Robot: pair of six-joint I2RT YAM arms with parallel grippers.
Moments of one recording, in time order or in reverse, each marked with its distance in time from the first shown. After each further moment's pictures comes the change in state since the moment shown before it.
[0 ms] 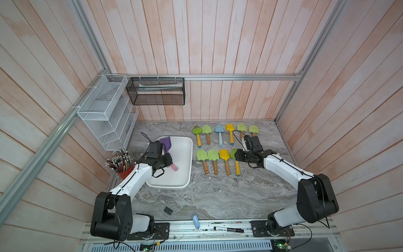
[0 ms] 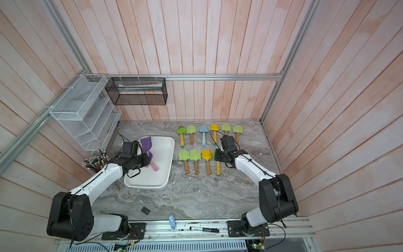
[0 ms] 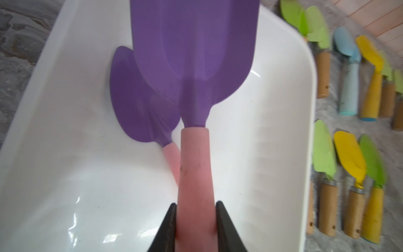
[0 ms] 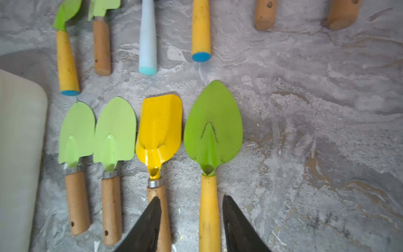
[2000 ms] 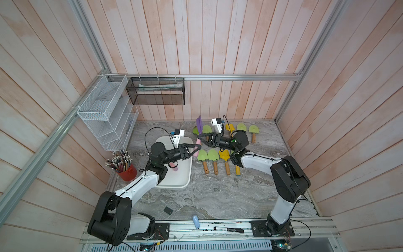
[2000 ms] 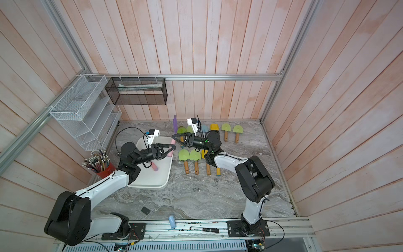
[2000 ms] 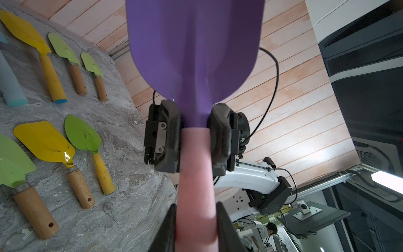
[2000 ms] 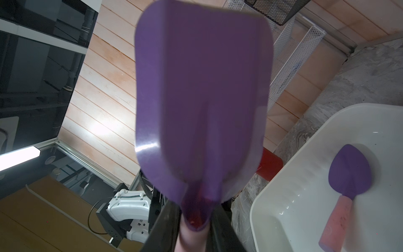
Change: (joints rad) left arm -0.176 0.008 -0.153 1.183 0.787 -0.755; right arm 0.237 0.327 0.117 1.481 -0.835 0.909
